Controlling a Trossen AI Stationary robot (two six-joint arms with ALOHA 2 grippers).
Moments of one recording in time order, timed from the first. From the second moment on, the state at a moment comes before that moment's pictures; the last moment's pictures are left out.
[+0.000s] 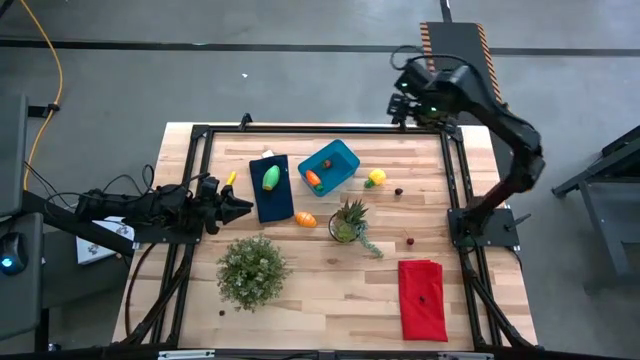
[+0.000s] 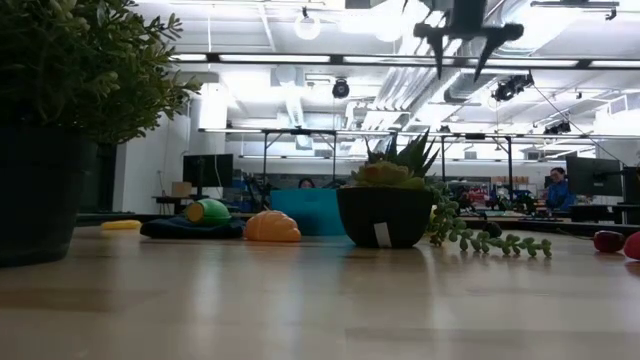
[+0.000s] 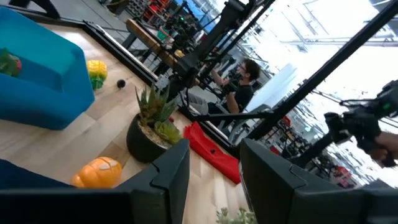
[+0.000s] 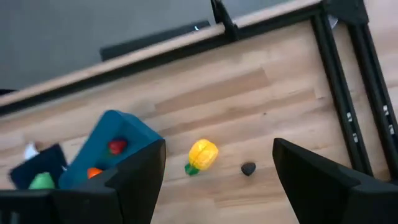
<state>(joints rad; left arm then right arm) 0.04 0.01 0.01 0.03 -0.08 -0.73 -0.63 1.55 1.88 -1.57 0.24 1.18</state>
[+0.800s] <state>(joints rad) 0.04 0.01 0.01 0.03 -0.07 -0.74 -0.43 1.32 1.12 -1.04 0.09 1.55</state>
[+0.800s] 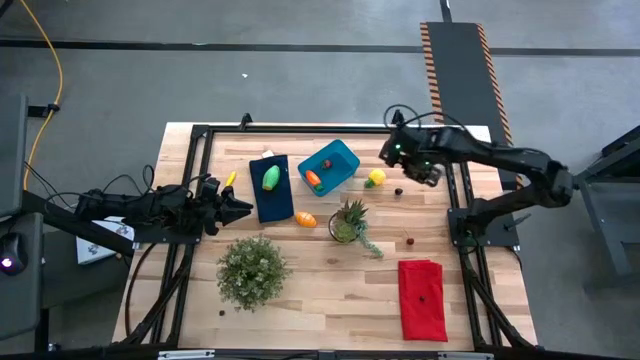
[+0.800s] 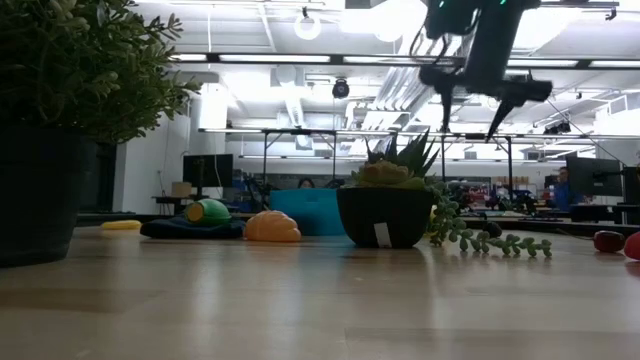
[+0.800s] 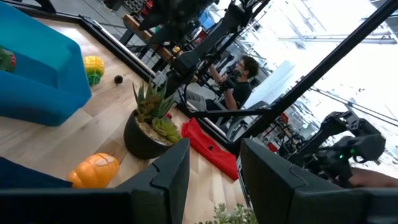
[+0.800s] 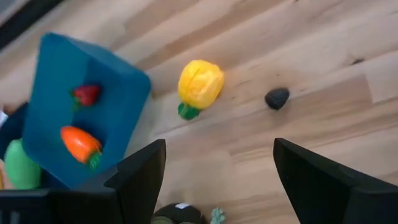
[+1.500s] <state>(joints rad) 0.04 0.01 0.01 0.03 -0.07 -0.74 -0.49 1.59 1.13 -0.88 -0.01 1.60</state>
